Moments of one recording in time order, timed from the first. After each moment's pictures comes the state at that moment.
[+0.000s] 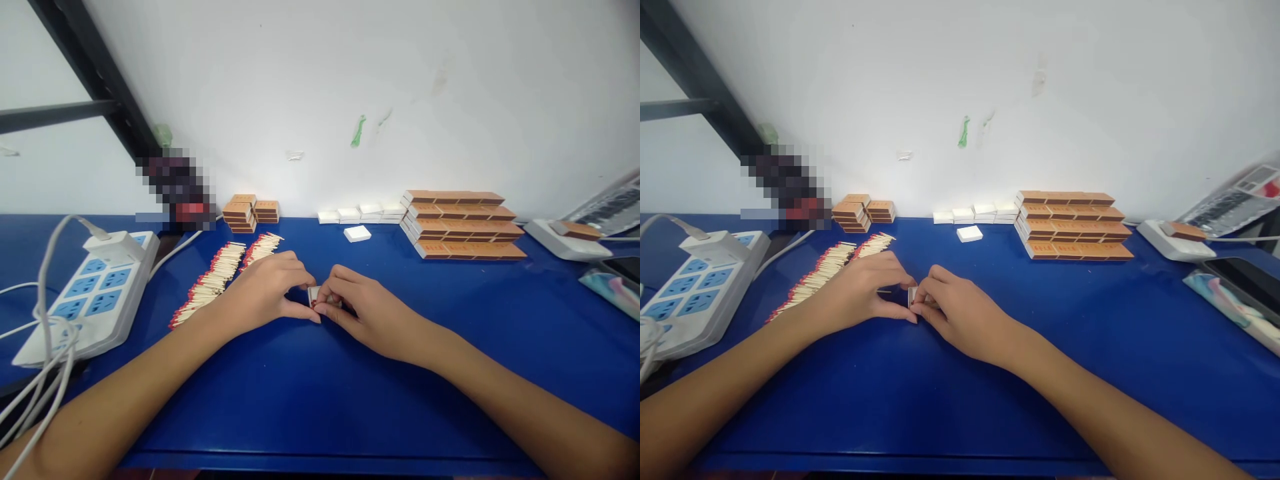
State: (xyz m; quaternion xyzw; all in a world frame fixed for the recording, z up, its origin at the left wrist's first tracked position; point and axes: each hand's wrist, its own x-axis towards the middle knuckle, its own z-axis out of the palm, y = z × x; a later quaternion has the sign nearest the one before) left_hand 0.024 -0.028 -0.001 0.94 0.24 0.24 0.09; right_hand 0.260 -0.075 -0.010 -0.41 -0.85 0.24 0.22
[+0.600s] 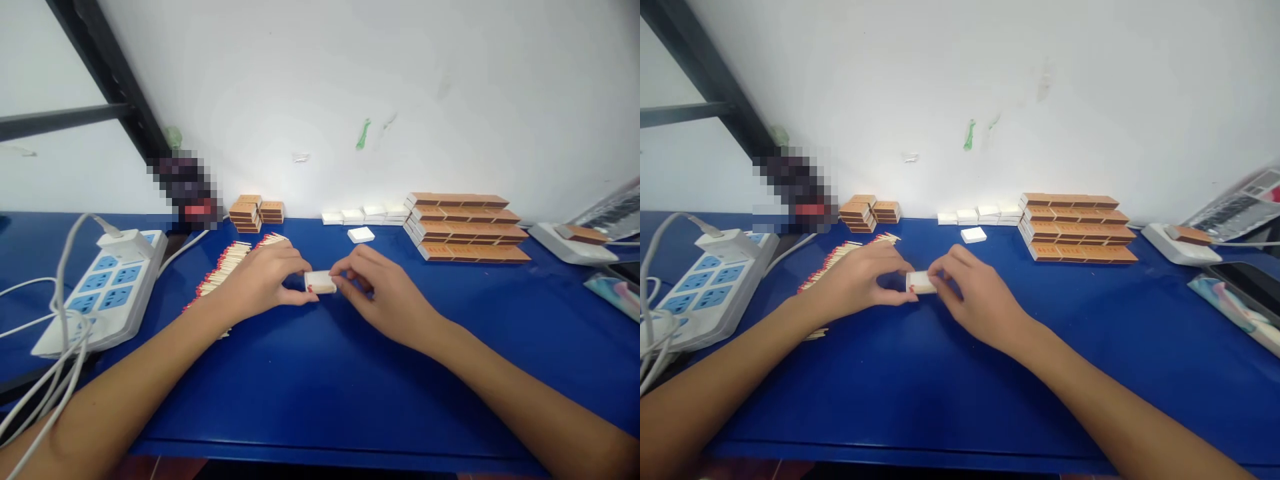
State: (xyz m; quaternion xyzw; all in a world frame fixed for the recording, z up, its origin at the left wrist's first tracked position) left_hand 0.014 -0.018 0.007 0.93 0.27 0.23 0.03; right_hand 0.269 -0.066 -0.008 -0.42 -0.84 0.13 0.33
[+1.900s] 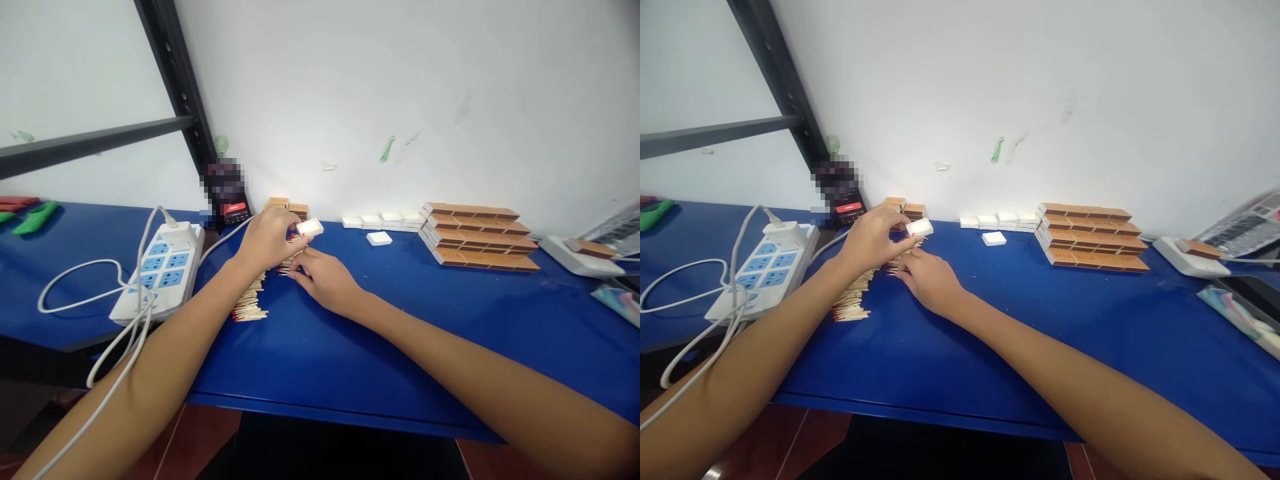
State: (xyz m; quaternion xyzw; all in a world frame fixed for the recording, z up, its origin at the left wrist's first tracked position) left_hand -0.023 0.018 0.008 0.83 0.45 0.31 -0.10; right_hand 0.152 -0.027 -0.031 -0.41 -0.87 0.12 0.24
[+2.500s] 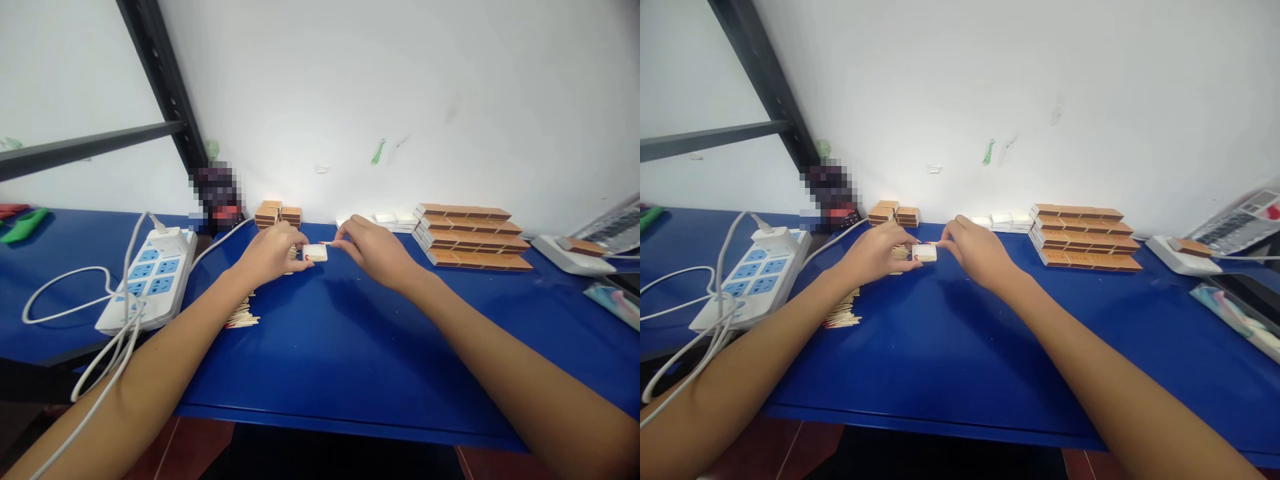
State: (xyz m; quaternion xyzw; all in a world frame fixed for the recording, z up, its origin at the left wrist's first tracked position) left_hand -0.015 0.013 0.004 0.89 0.38 0.25 -0.03; right_hand 0.240 -0.004 0.017 -0.46 -0.86 -0.02 0.23
